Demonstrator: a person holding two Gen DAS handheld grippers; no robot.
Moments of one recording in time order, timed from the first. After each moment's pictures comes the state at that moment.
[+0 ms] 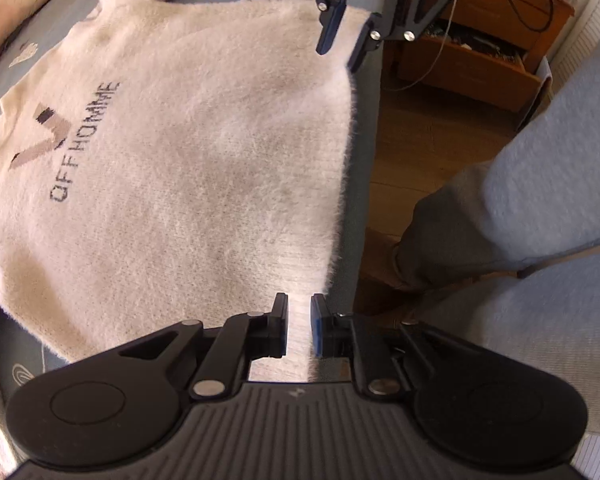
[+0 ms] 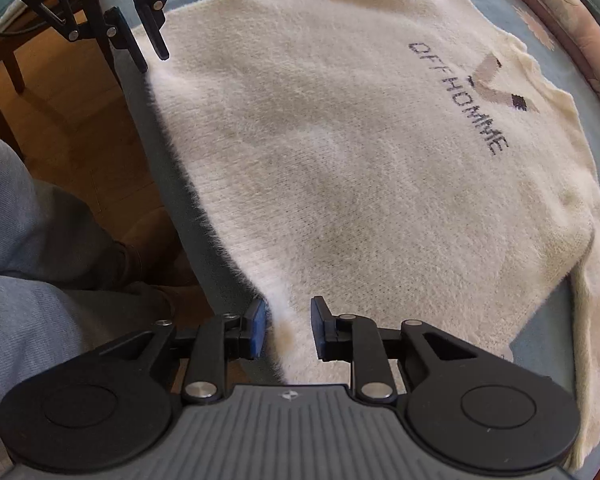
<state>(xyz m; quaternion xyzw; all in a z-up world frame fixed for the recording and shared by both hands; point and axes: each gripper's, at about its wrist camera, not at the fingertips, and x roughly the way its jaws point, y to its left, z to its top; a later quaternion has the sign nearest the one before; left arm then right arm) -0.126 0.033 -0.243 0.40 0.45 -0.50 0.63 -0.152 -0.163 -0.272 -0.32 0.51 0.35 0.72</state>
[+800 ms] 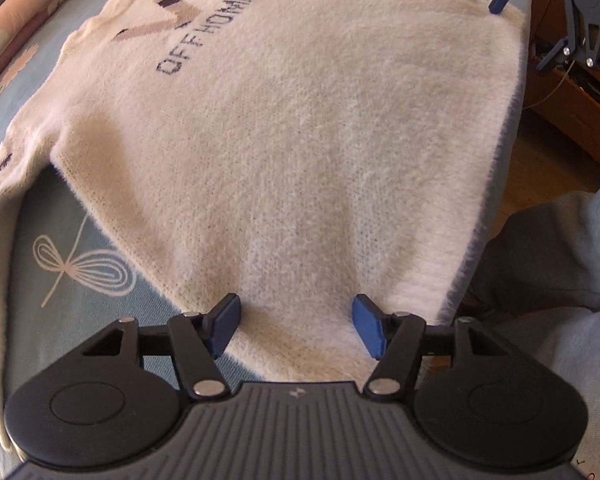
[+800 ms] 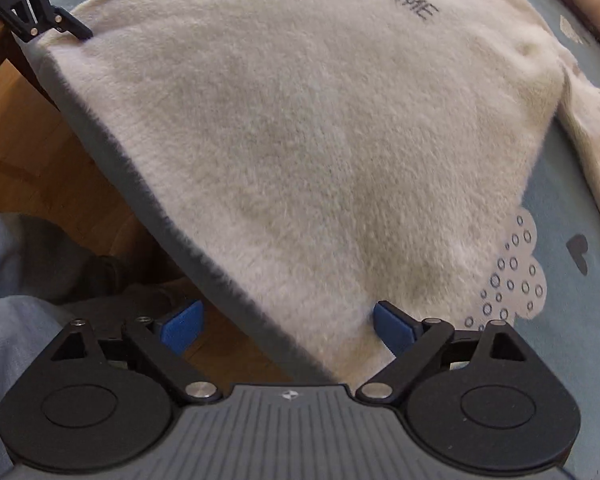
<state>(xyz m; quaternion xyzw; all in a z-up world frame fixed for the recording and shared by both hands) -0.087 0.074 -0.285 0.36 0.51 -0.35 0.70 -0.157 -0.217 -0.313 -0.23 0.59 0.24 0.73</state>
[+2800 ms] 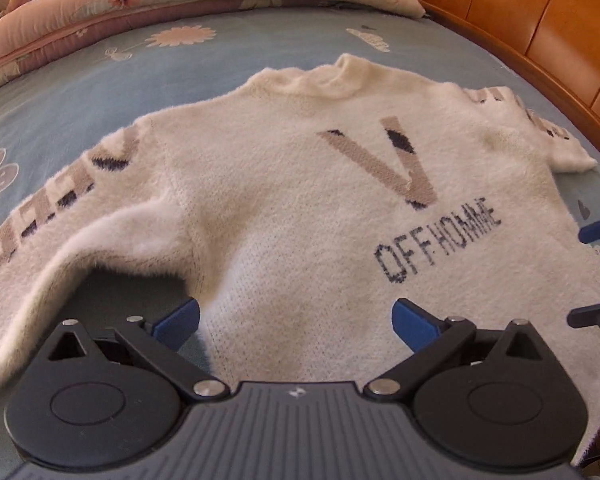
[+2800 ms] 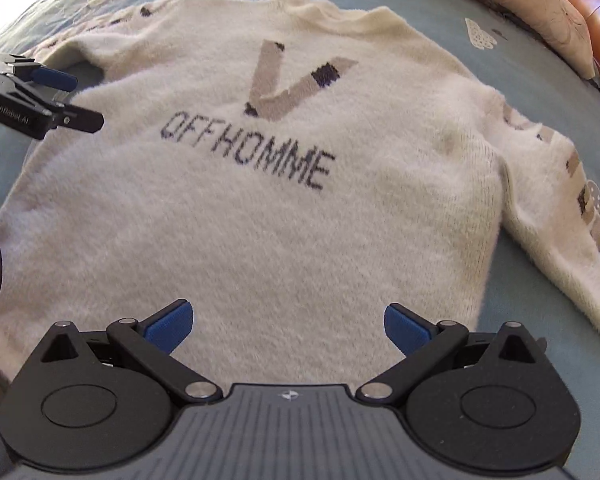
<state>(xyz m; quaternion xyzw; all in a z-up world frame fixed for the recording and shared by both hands) 0.071 0.091 -0.270 0.07 0.45 -0.24 0.86 0.011 -0.143 -0.280 -0.10 0.55 0.13 0.82</state>
